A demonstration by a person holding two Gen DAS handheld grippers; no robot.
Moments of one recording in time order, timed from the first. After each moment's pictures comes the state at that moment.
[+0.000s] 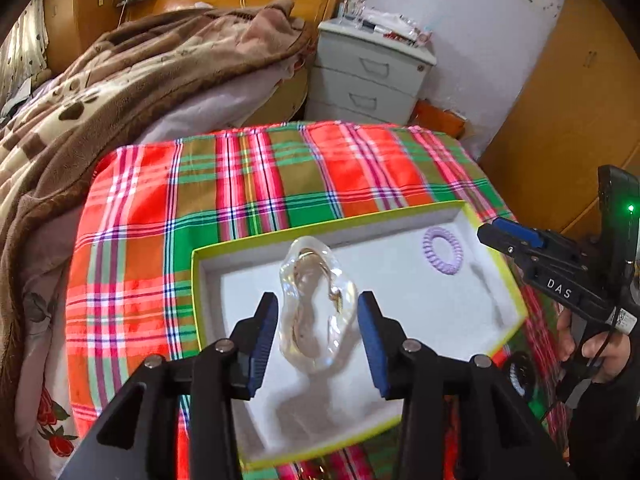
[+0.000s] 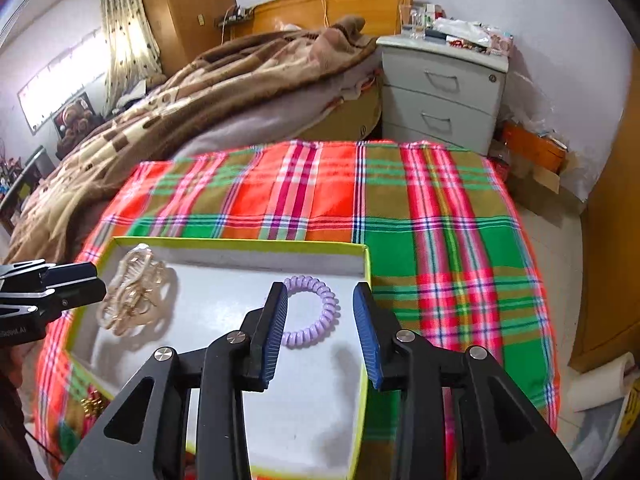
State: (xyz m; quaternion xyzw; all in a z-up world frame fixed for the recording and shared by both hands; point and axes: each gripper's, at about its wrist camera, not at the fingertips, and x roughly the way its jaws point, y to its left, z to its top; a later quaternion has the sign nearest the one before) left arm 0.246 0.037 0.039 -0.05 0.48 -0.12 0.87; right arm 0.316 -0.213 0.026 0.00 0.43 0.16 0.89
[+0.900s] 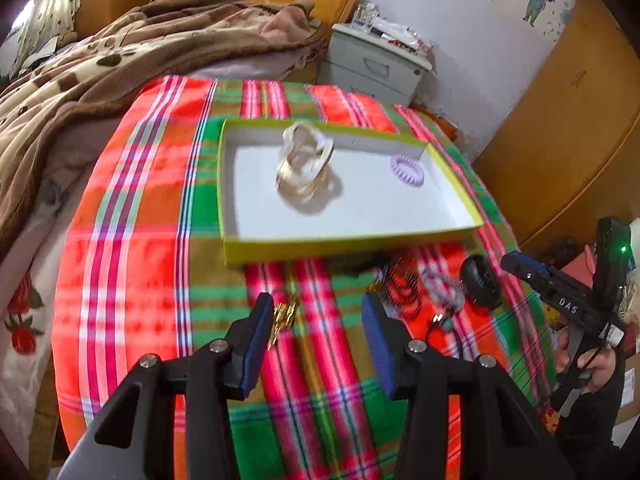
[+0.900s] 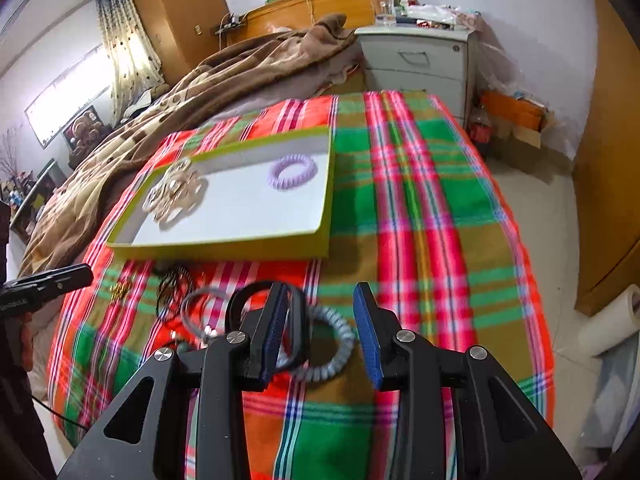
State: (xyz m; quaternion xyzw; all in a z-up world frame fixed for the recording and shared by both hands) left arm 0.116 0.049 0.017 -0.11 0.48 -0.10 0.87; right arm 0.186 -0.270 0.013 0.04 0.45 0.16 0.88
